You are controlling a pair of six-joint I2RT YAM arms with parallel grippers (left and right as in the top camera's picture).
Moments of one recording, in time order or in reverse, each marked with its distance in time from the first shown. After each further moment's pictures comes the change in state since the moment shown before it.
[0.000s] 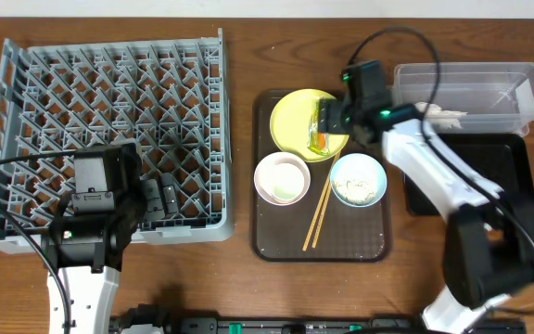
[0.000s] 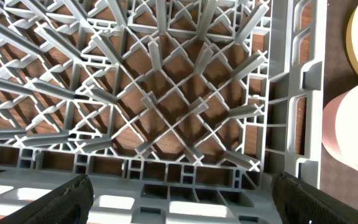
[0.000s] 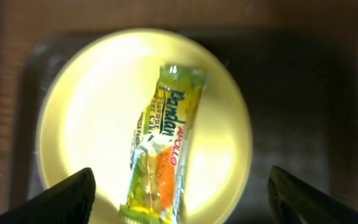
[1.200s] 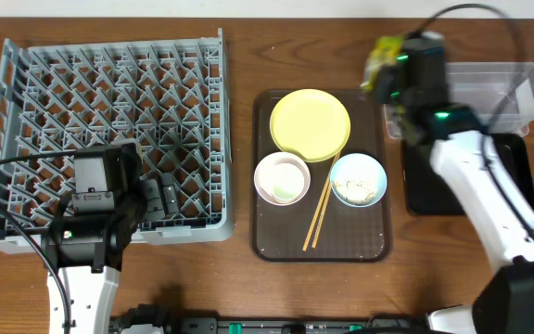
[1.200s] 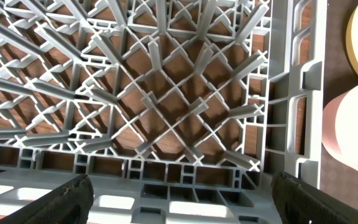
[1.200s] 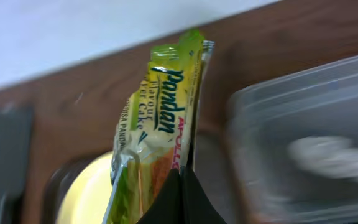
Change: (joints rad) left arm 0.000 0.000 0.000 0.000 0.000 0.000; right arm -0.182 -0.262 -0.004 0.056 0.146 0.063
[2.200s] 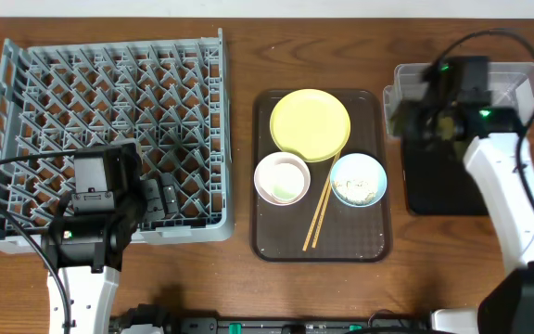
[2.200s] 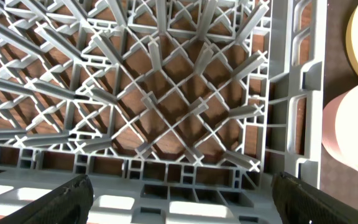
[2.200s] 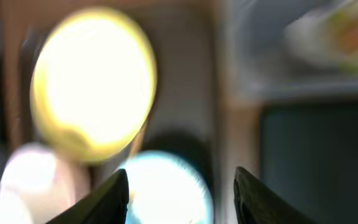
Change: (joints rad) left arm 0.000 0.000 0.000 0.000 0.000 0.000; right arm -0.111 -0.031 -0.002 -0.449 -0.357 -0.240
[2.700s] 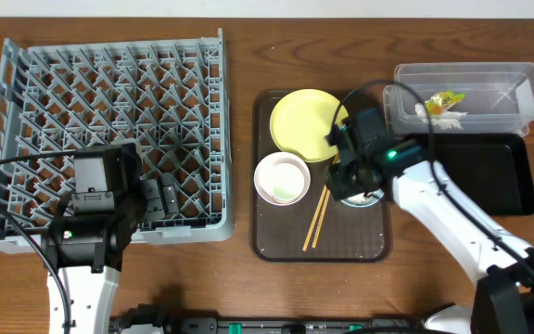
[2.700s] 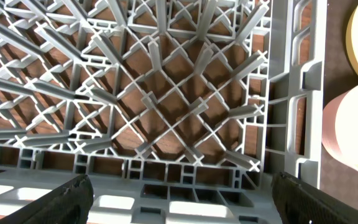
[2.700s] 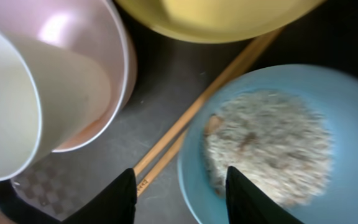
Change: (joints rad) left arm 0.000 0.000 0.000 0.000 0.000 0.000; right arm 0.375 0.000 -0.257 0.114 0.064 -0.080
